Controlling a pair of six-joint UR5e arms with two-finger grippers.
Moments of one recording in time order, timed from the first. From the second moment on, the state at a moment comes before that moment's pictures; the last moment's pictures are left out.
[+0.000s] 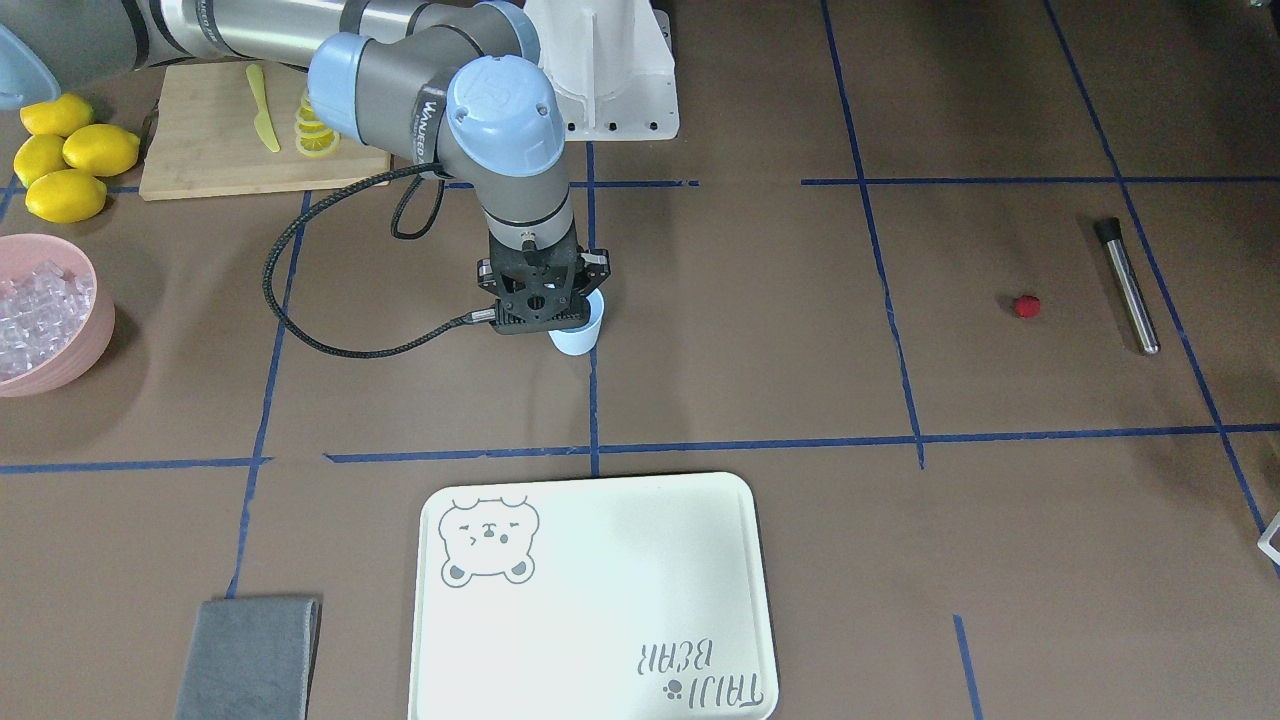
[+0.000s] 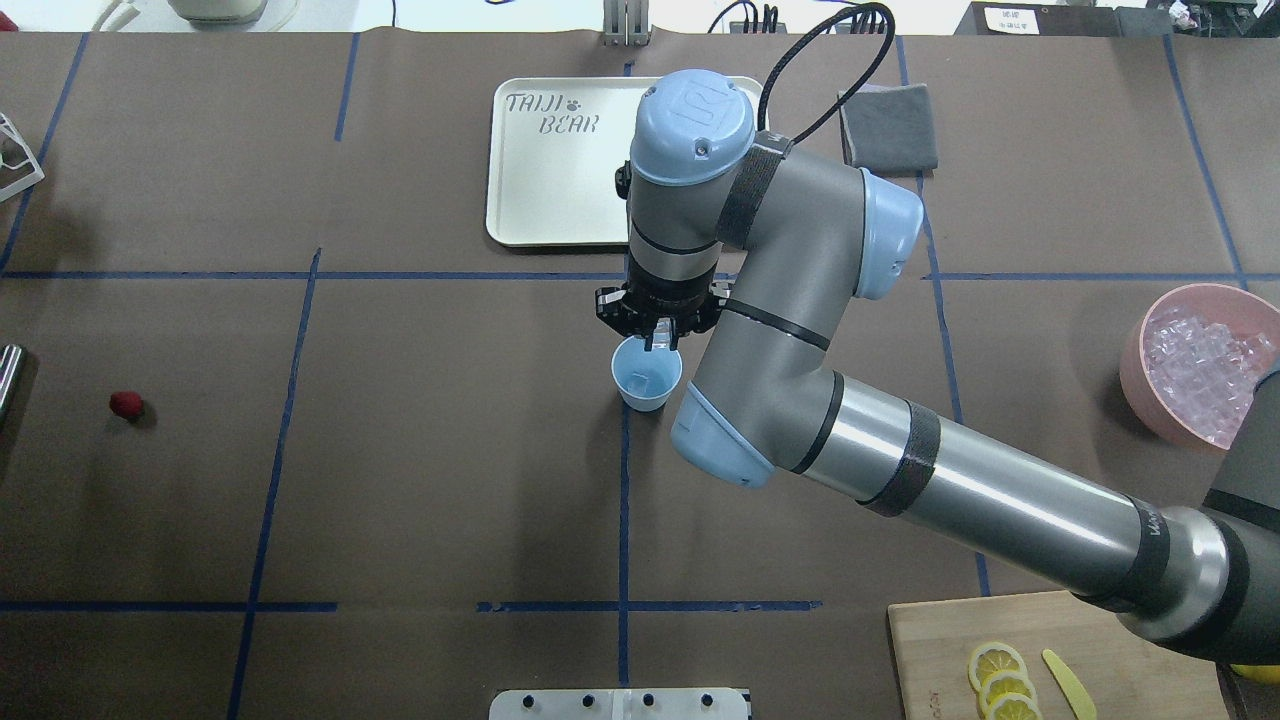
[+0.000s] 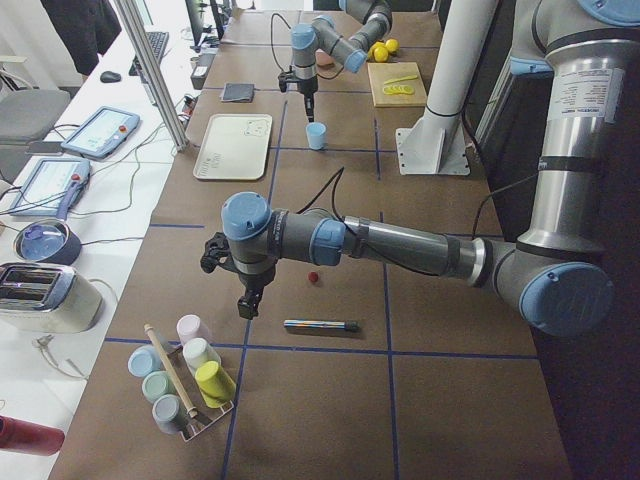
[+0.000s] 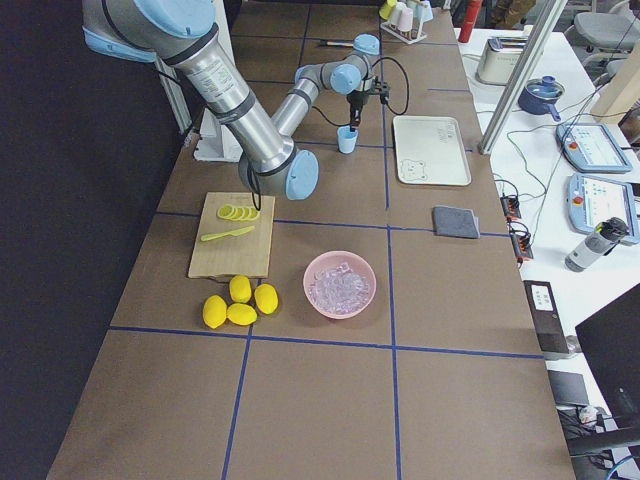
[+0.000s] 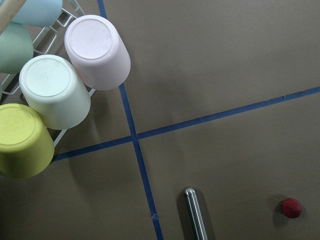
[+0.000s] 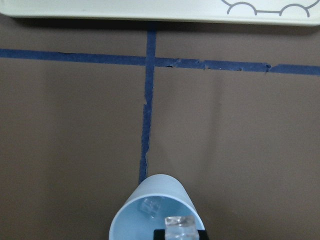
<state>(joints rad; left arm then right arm) -1.55 -1.62 -1.70 -1.54 -2.39 0.13 0.60 -0.72 1.54 -1.71 2.05 1.06</state>
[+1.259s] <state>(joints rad) -1.55 -1.62 -1.70 -1.54 -2.39 0.13 0.59 -0.71 1.55 -1.71 2.06 1.06</state>
